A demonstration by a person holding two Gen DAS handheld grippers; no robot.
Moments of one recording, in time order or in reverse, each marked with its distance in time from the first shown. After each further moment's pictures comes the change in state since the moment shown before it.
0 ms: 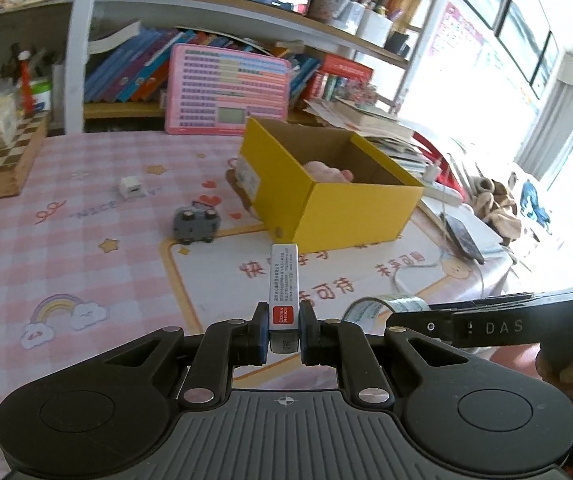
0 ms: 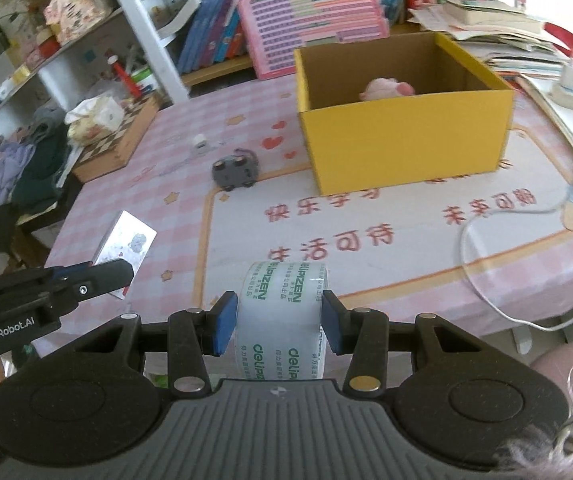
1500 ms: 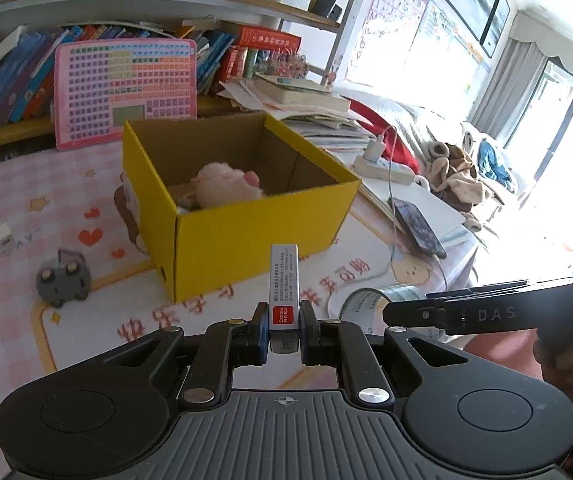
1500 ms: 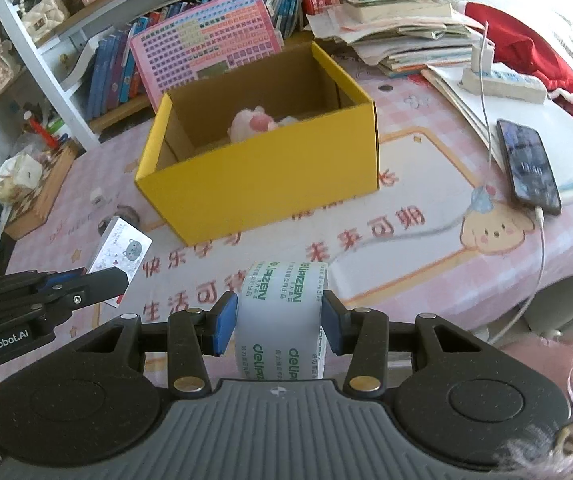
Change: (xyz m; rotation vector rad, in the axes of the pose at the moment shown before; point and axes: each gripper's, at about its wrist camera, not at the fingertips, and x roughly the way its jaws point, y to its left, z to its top) left arm 0.104 -0.078 0.059 0.113 0.062 -0.120; right arm -0.006 -0.113 0.051 0.109 -0.019 -0.106
